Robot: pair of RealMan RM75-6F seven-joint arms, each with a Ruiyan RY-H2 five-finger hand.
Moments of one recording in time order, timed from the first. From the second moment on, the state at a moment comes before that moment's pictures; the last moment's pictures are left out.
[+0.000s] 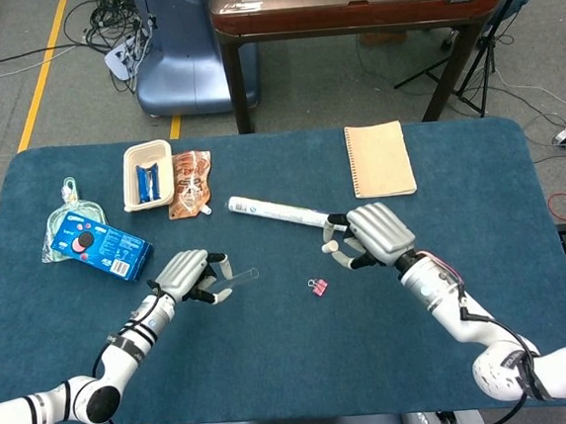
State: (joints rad) left arm -0.81 -1.38 -0.21 -1.66 0.99 0.80 -0.01; right arm 0.74 -1.14 0.28 -1.93 -1.07 0.90 -0.10
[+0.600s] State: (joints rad) left arm -0.83 -1.45 -0.26 -1.66 0.98 0.84 -0.03; right arm 0.75 -1.15 0.29 -1.98 -1.16 0.91 0.01
